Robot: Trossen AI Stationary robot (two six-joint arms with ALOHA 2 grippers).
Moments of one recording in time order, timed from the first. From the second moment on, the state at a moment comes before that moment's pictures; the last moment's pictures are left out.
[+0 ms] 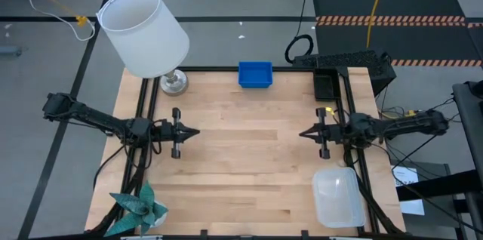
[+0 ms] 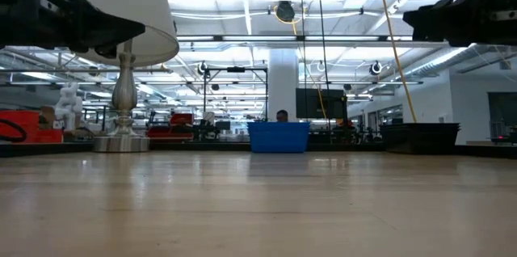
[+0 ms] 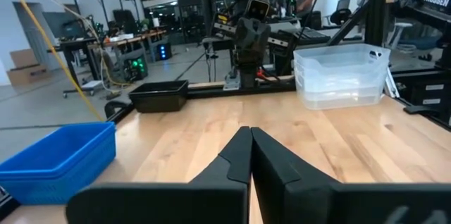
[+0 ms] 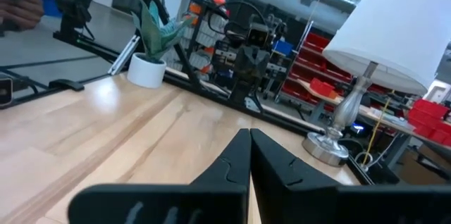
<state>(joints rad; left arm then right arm) -0.22 0.68 0.01 0.73 -0.25 0.12 0.09 0.28 0.02 0.33 -0.03 -0.36</state>
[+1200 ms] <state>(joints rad) -0.22 0.69 0.01 0.73 -0.25 0.10 0.08 0.00 0.02 0.03 0.00 -0.41</state>
